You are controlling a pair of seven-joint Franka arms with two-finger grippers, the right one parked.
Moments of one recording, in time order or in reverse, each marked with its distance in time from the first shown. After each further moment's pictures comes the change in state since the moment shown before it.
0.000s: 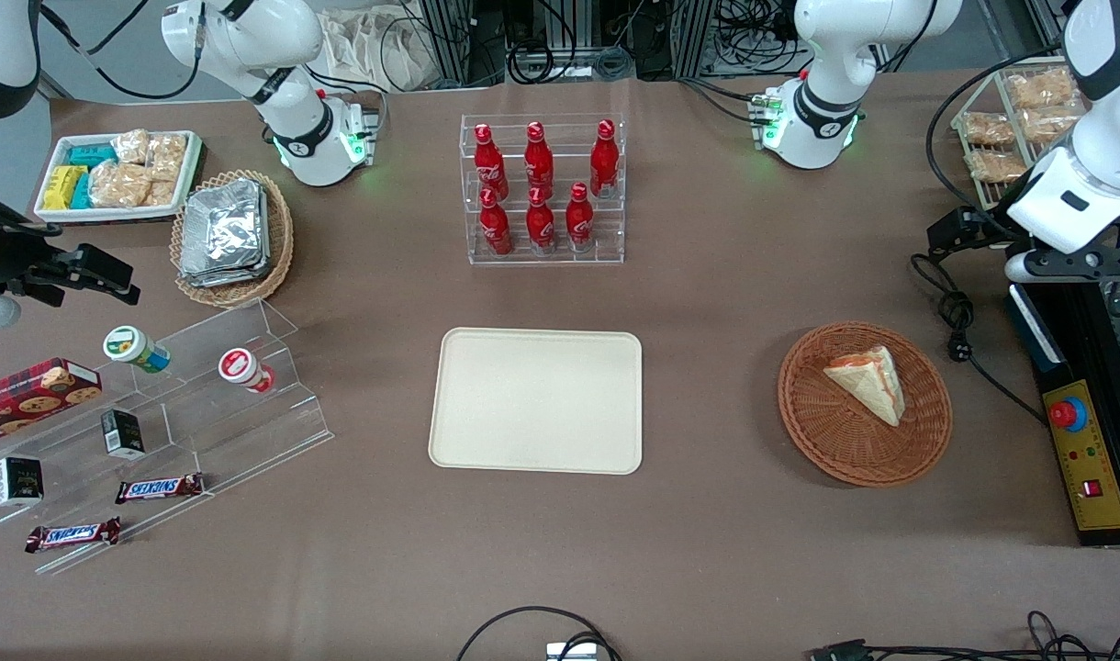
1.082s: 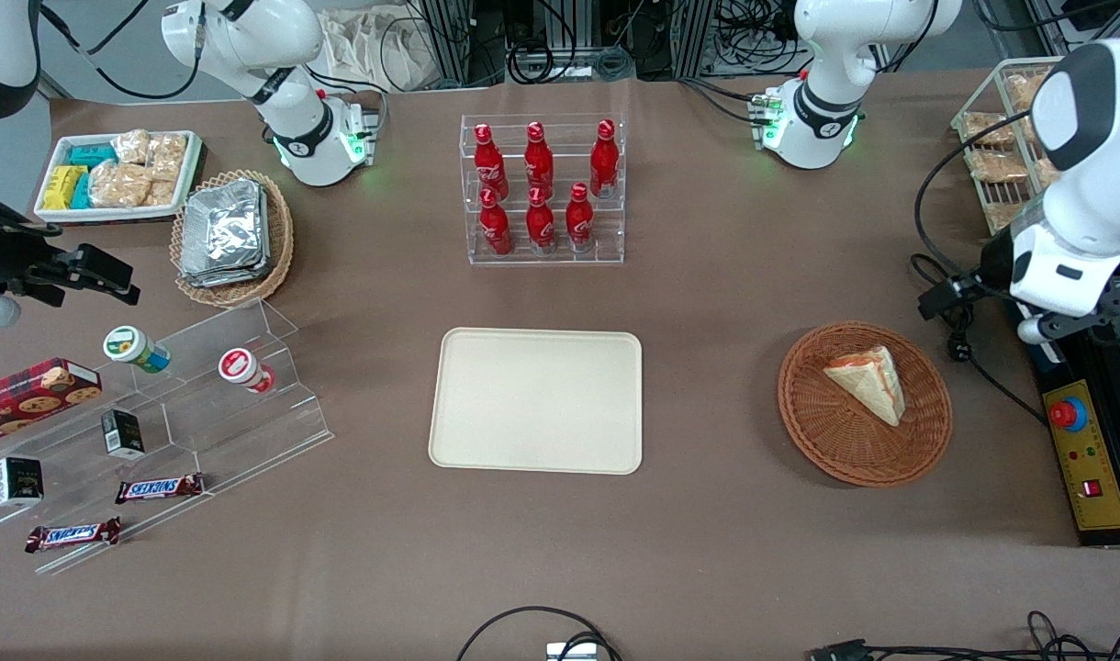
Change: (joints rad) arm 0.001 0.096 0.014 -0.093 -0.021 0.240 -0.433
